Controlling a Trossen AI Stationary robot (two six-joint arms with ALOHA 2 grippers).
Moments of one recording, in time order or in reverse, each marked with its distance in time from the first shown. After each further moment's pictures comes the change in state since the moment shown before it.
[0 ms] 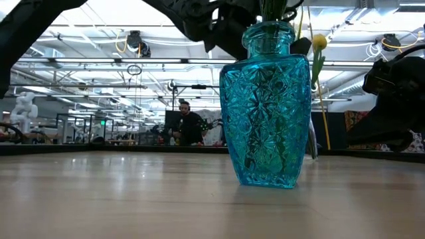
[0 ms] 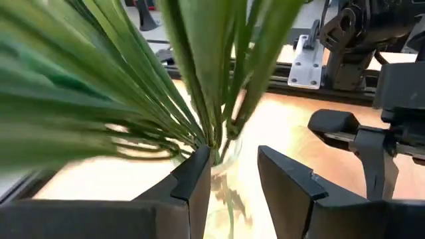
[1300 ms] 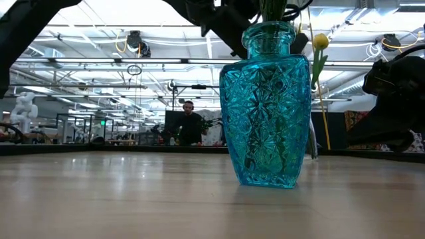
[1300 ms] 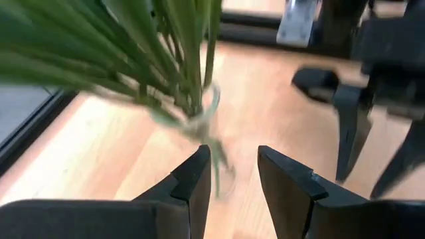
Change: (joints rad) left arm -0.023 -0.013 0.096 -0.315 0.026 -0.083; right arm 0.000 0.000 0.000 -0.001 -0.002 0.019
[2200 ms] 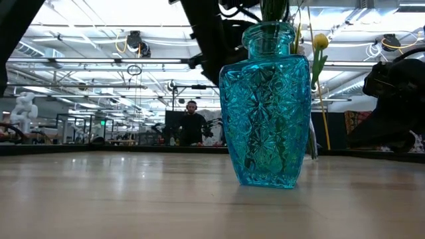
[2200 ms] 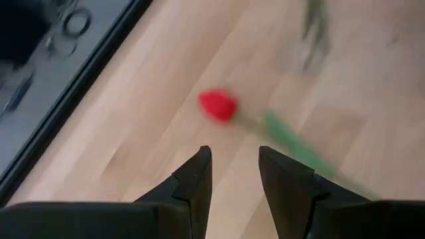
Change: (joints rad) left arm -0.052 -0.135 -0.043 -0.565 -0.249 -0.285; right arm 0.000 0.000 0.000 -0.021 -0.003 0.023
